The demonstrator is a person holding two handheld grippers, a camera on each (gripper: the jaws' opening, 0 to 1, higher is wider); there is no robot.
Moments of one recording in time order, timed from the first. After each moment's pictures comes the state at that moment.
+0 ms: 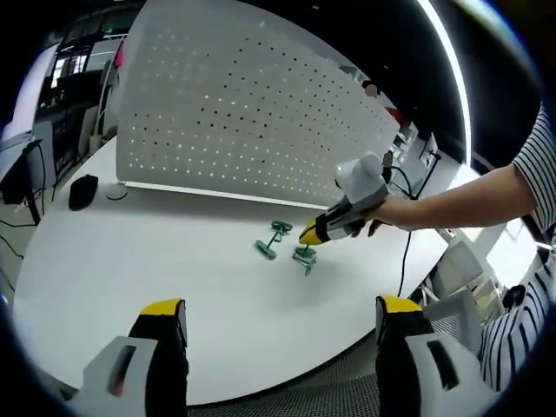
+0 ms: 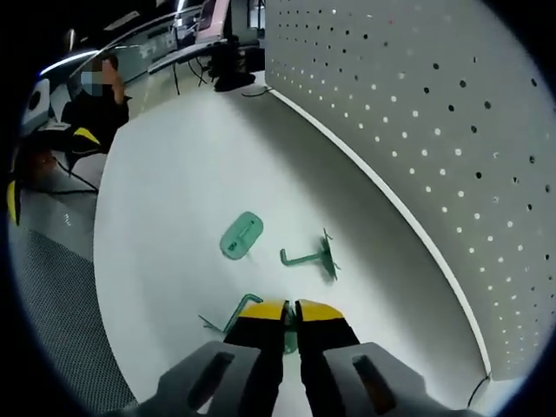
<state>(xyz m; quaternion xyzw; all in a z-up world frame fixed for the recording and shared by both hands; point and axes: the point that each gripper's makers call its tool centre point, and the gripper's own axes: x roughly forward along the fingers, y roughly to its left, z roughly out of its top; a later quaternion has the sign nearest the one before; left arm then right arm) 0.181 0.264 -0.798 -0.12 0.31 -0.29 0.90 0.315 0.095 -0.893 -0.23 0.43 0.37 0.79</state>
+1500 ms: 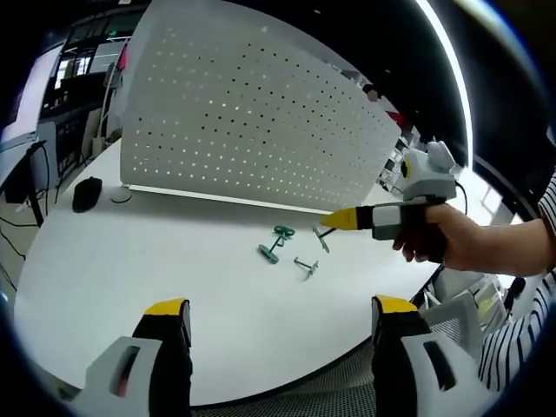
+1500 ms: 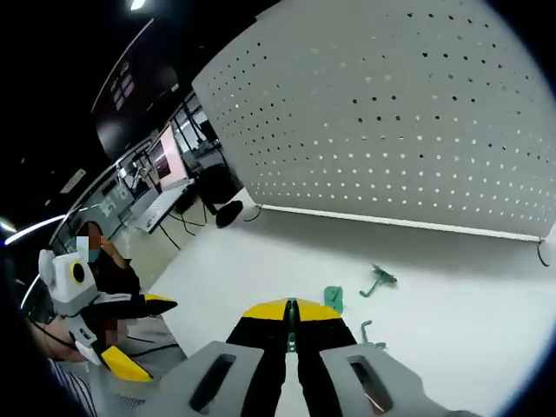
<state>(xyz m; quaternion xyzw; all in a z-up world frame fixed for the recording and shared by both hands) 0.182 0.268 -0.795 -0.12 0.30 -0.28 0.90 0.255 0.163 -0.786 0.11 0.33 0.28 0.90</state>
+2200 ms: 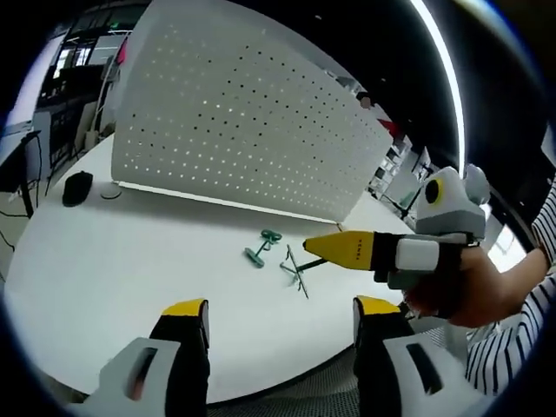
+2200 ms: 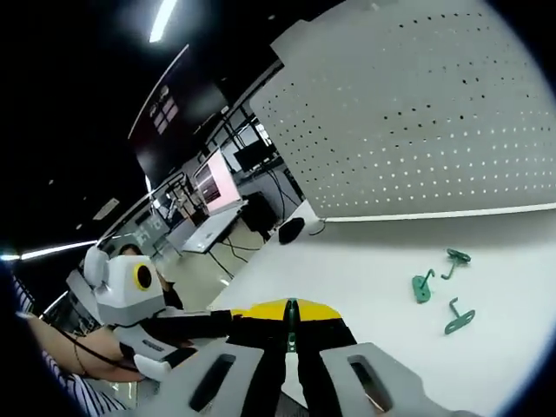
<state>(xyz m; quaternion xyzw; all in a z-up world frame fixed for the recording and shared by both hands) 0.179 0.259 -0.787 -0.17 0.30 -0.30 0.89 0.205 0.235 -0.755 0.18 0.26 0.34 0.89</state>
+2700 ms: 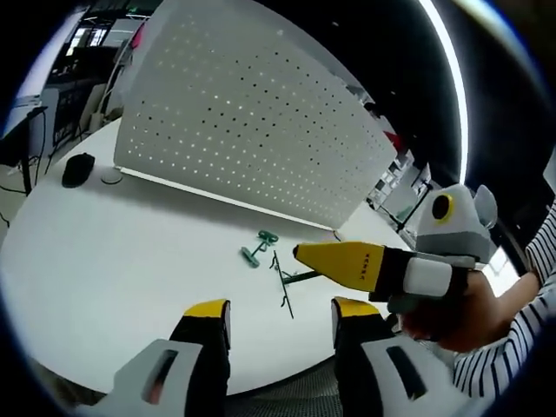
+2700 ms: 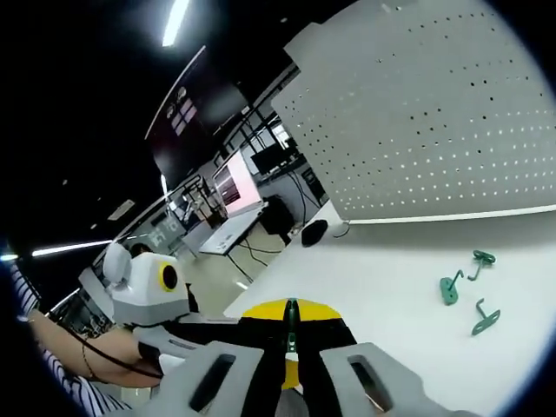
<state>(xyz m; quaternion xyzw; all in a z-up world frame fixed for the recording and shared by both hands) 0.177 0.258 -0.786 -0.20 0.31 -0.30 0.88 0.192 0.264 -0.746 0.19 0.25 0.38 0.87</state>
